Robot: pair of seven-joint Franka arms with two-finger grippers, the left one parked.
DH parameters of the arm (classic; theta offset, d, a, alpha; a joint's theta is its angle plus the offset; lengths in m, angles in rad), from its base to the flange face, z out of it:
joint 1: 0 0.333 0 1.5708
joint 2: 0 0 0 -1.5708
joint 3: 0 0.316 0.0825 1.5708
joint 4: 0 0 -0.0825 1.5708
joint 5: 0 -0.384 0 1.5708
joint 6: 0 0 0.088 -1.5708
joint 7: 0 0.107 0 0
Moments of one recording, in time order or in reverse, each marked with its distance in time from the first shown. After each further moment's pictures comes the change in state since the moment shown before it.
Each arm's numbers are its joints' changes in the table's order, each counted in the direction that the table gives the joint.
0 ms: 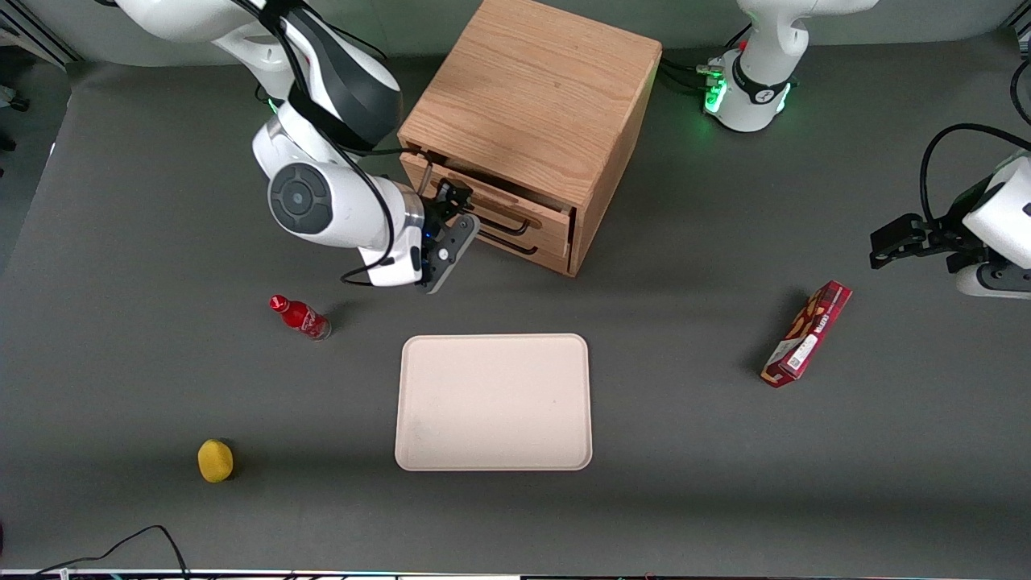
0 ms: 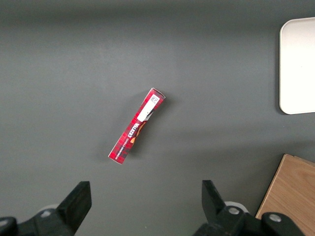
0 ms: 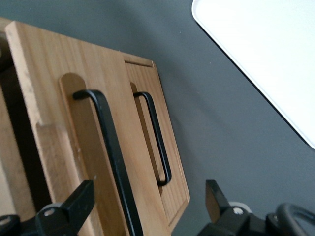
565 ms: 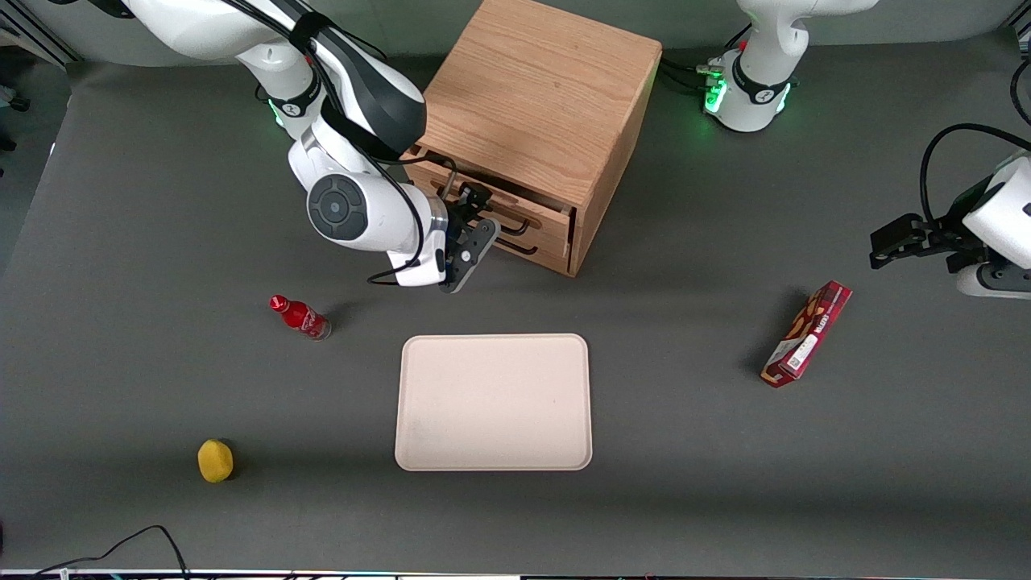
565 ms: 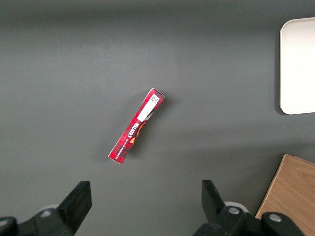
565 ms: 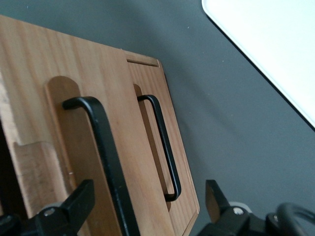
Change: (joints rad) arm 0.012 -0.022 0.015 -0.047 0.000 -0.055 0.021
